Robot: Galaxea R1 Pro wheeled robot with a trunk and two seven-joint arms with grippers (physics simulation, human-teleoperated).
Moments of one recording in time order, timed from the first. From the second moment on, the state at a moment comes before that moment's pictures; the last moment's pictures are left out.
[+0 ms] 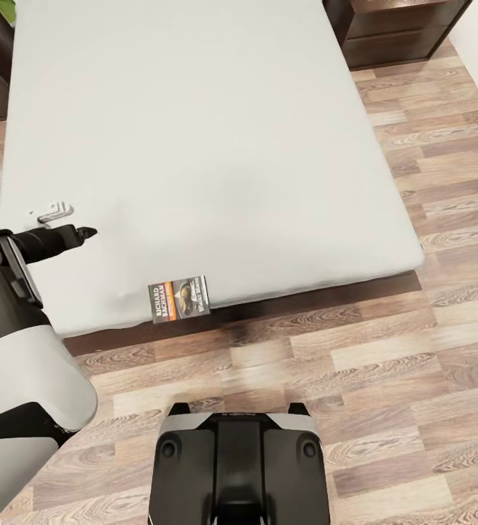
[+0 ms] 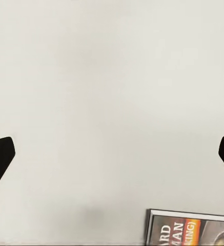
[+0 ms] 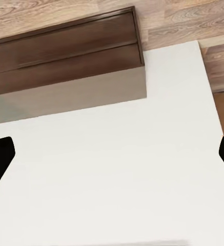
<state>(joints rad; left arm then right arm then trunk) -1.16 0.00 0.58 -1.46 -0.57 1.04 -0.60 0.17 -0.13 -0.25 -0.13 0.12 -0.16 0.12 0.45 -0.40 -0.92</state>
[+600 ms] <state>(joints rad) -1.14 0.00 0.58 -1.50 -0.62 1.04 -0.62 0.17 -0.13 -0.25 -0.13 0.12 -0.16 0.11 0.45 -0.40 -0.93</state>
